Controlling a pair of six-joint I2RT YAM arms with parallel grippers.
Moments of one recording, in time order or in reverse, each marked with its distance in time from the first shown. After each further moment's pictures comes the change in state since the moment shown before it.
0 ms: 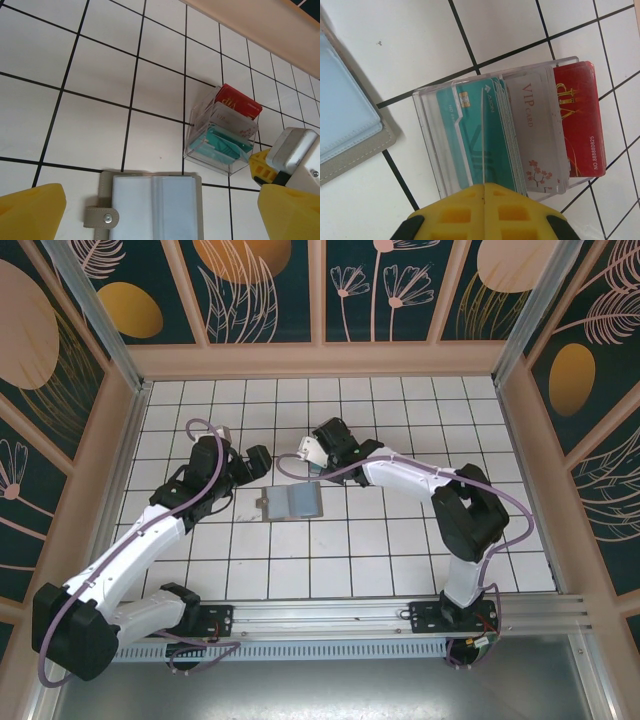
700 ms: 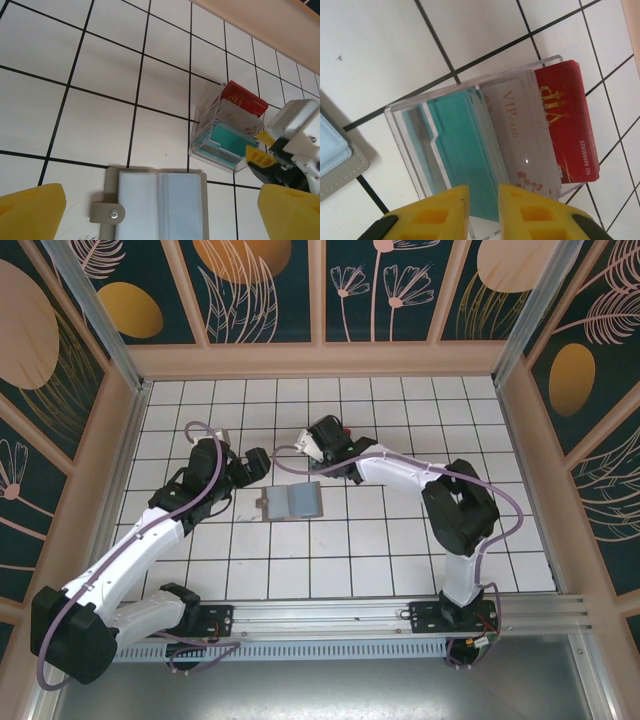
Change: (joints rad) left arm 0.000 -0.020 -0.018 -0.007 -0.016 0.000; right arm -0.008 0.058 0.053 0.035 0.068 0.124
